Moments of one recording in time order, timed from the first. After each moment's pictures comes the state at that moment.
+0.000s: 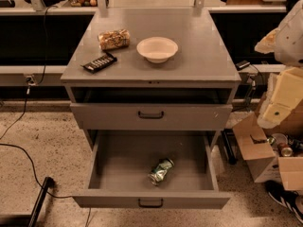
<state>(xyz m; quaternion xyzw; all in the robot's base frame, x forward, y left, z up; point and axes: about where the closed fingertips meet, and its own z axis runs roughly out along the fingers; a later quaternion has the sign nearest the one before) 0.438 -0.216 0.977 -0.60 0.78 -0.04 0.16</state>
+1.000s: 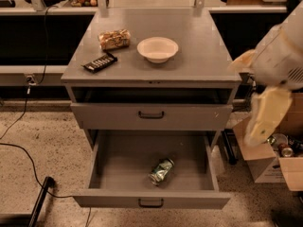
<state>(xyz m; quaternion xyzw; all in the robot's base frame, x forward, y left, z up) 0.428 -0.181 0.940 -0.67 0.72 0.04 0.16</state>
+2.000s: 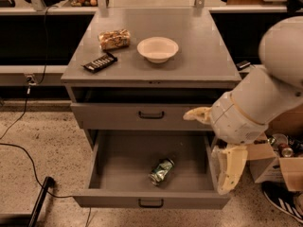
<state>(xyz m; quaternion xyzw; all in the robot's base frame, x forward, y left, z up) 0.383 -0.117 0.835 -0.77 0.60 0.13 0.17</state>
